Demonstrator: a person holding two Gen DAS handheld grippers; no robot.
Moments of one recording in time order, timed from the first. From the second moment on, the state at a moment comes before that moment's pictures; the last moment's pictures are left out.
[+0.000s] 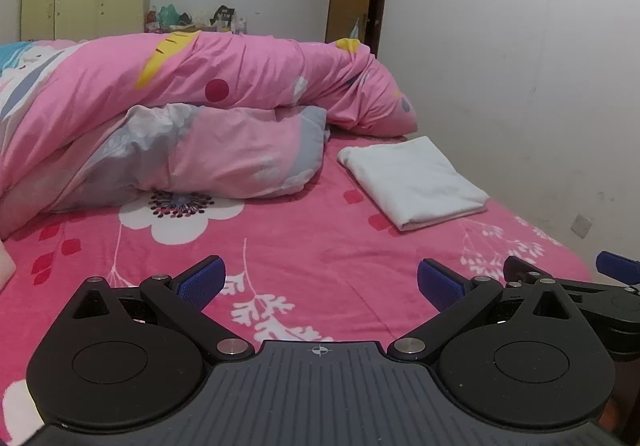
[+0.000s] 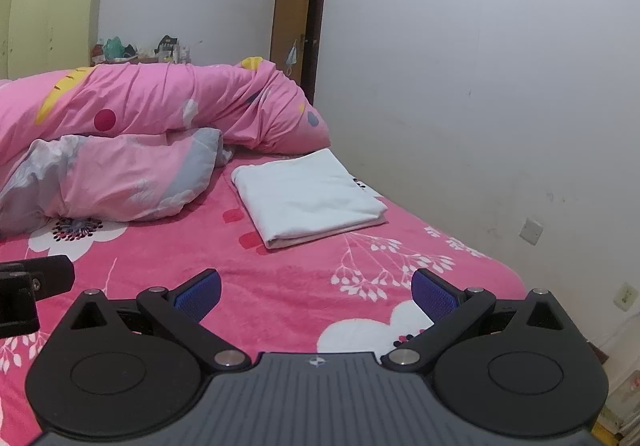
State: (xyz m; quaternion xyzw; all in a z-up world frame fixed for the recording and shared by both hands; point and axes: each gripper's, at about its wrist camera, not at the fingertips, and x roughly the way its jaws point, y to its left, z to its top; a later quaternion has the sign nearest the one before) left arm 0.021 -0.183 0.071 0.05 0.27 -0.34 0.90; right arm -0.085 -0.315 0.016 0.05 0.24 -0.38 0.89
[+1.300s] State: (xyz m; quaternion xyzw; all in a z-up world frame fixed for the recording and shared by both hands) left arm 0.022 -0.179 0.068 0.04 0.28 -0.34 0.90; right arm -0.082 -0.312 0.017 0.05 0.25 -0.38 0.89
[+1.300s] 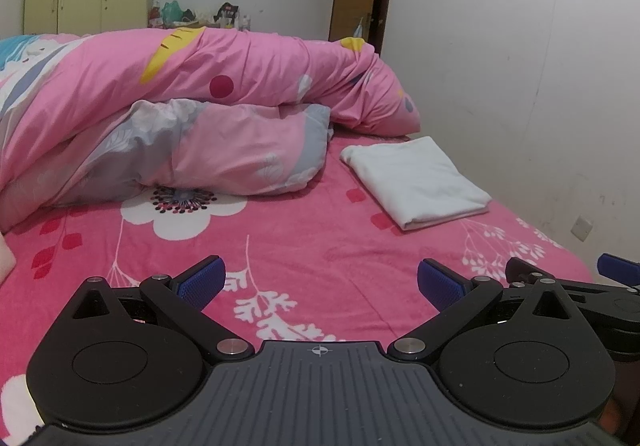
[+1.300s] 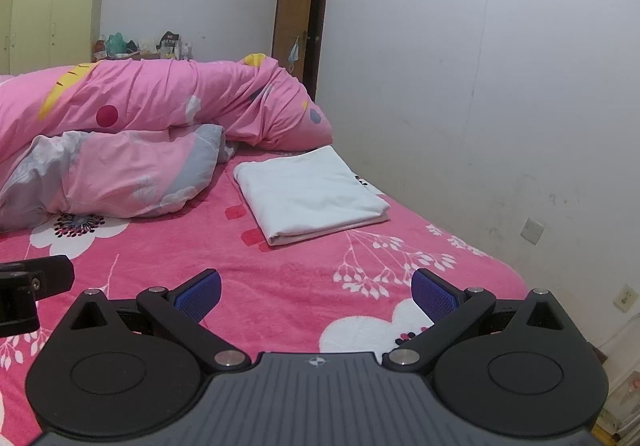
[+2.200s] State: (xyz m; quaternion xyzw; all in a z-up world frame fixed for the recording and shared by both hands) left arm 0.023 -0.179 0.068 0.04 0.28 -0.34 0.90; right arm -0.083 -0.311 0.016 0.05 0.25 -0.38 0.89
